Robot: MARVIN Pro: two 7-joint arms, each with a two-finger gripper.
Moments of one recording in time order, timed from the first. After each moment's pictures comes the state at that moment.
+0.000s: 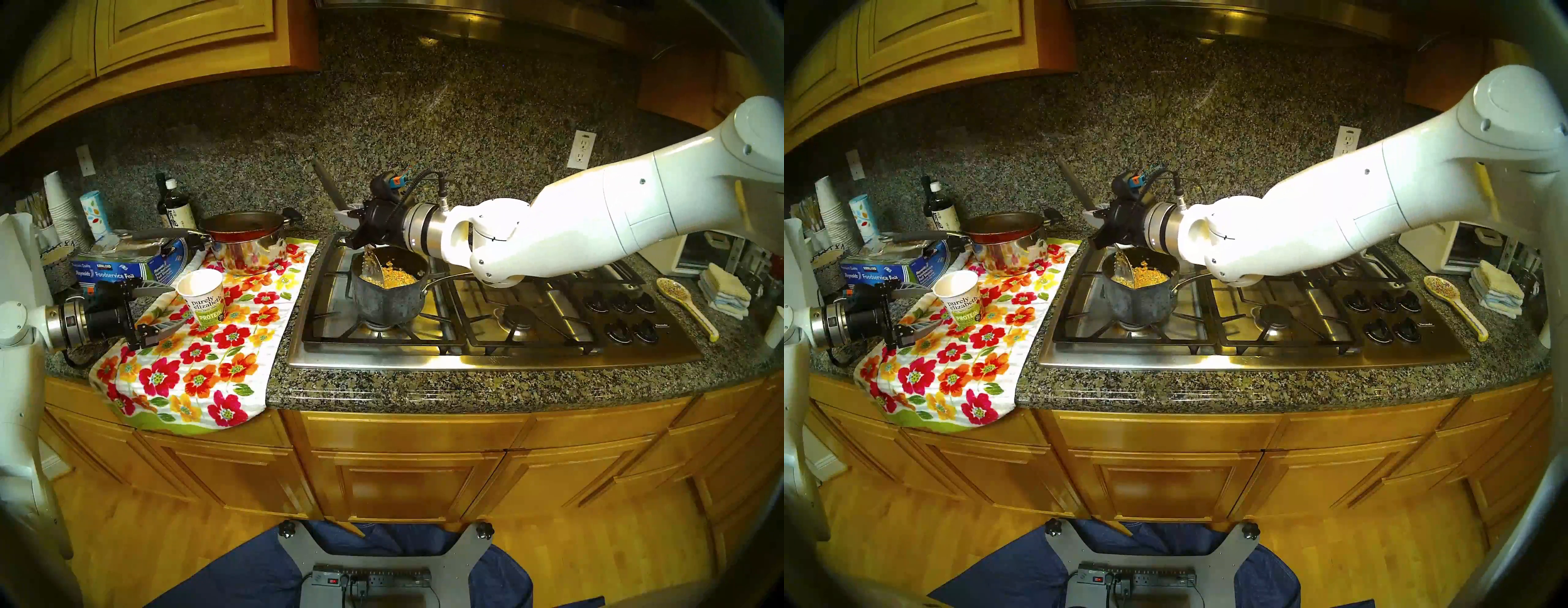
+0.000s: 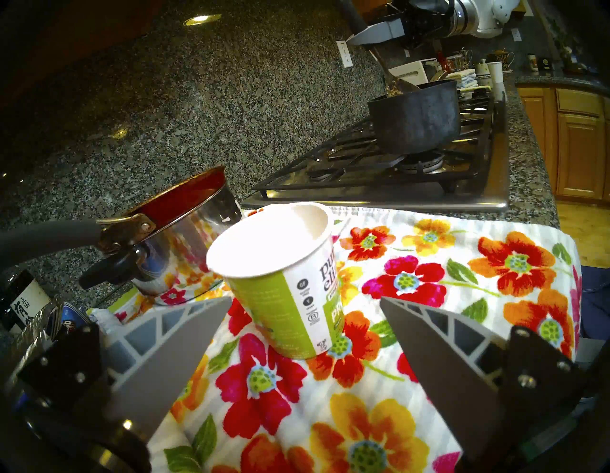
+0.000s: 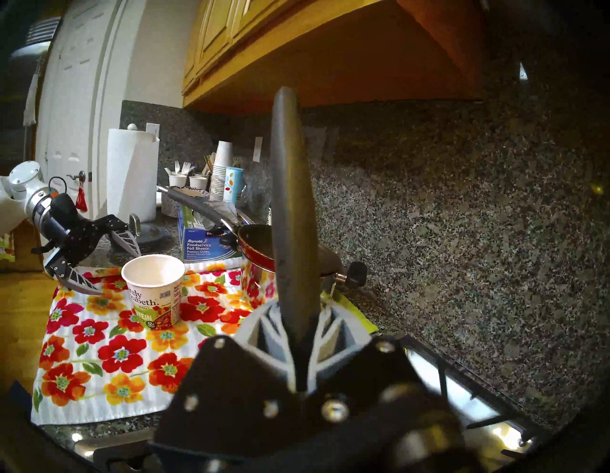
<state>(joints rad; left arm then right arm) 1.34 -0.75 -2.05 -1.10 -0.22 -0.18 -1.49 0.51 -1.22 -0.97 -1.57 1.94 -0.61 0.06</state>
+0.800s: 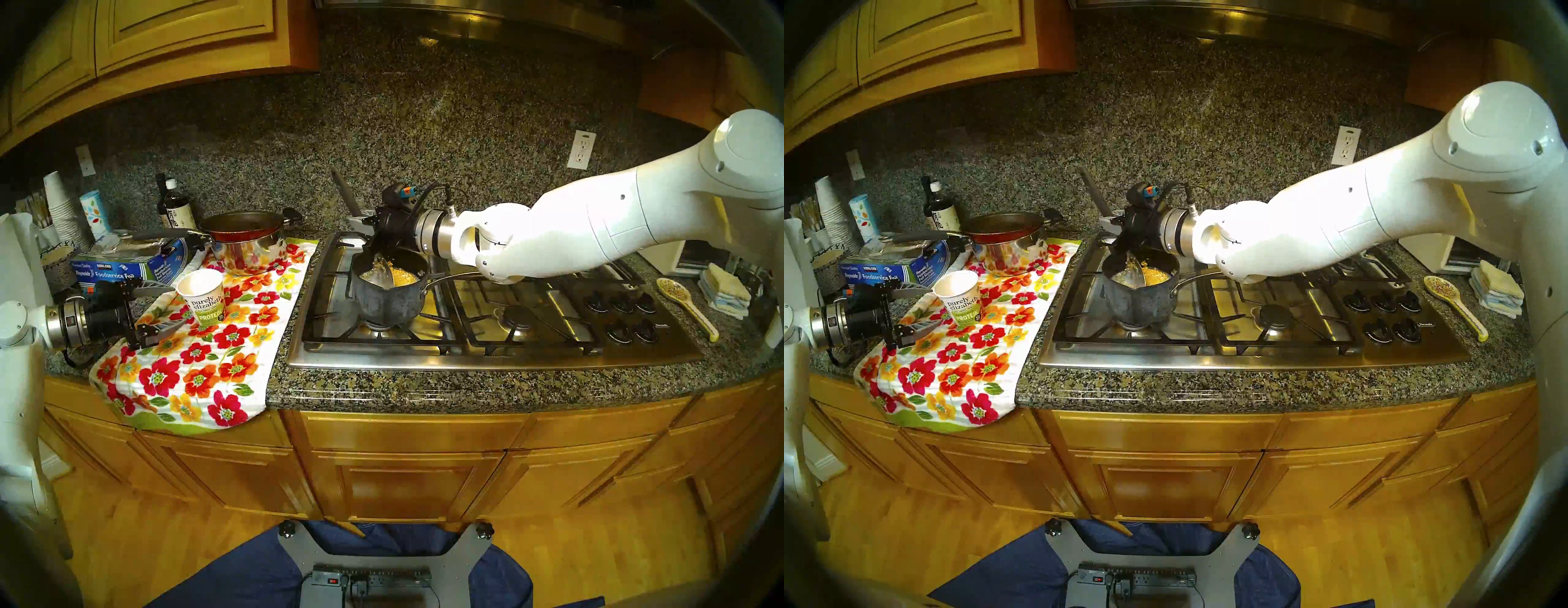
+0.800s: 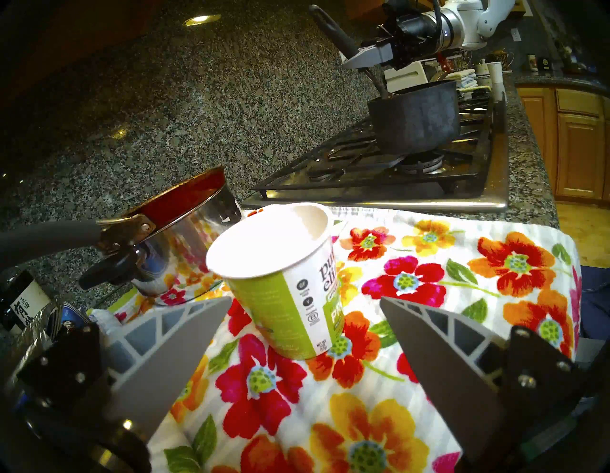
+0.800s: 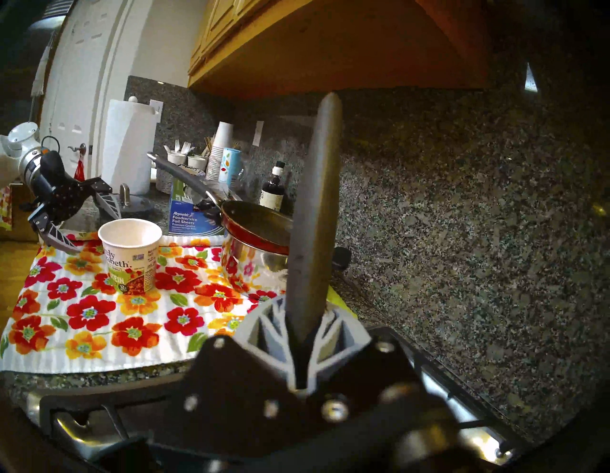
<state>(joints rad) 1.34 -0.75 -2.05 -1.10 -0.23 -0.18 -1.49 0.44 -1.23 -1.01 -1.40 1.88 -0.63 0.16</state>
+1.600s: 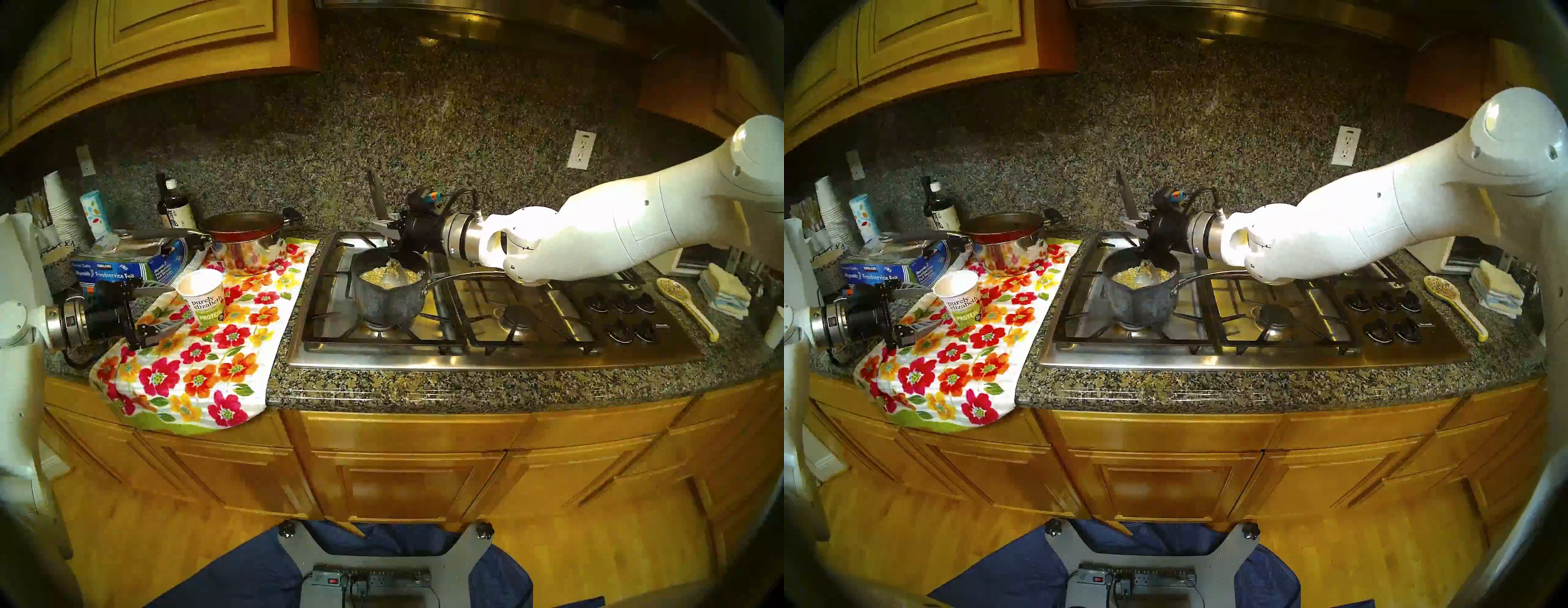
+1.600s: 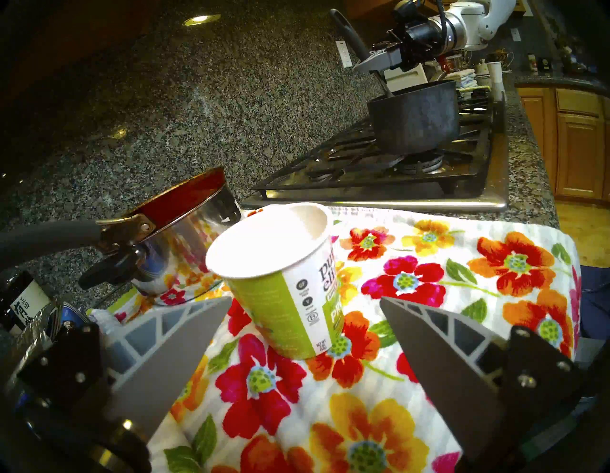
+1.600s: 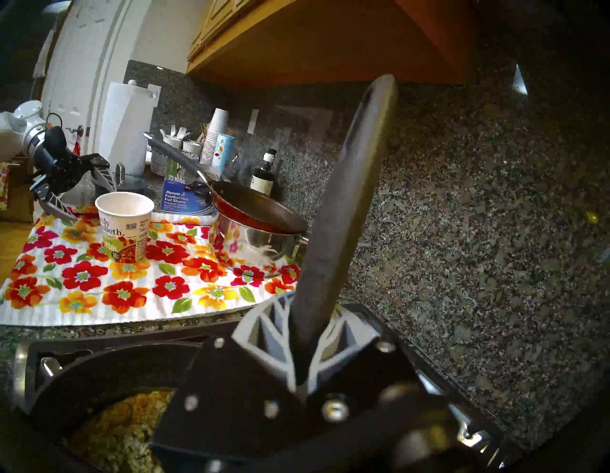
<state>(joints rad) 1.34 -0.75 -2.05 -1.10 -0.23 -0.18 -1.49 0.51 -1.15 -1.10 -1.50 1.84 -0.67 0.15</state>
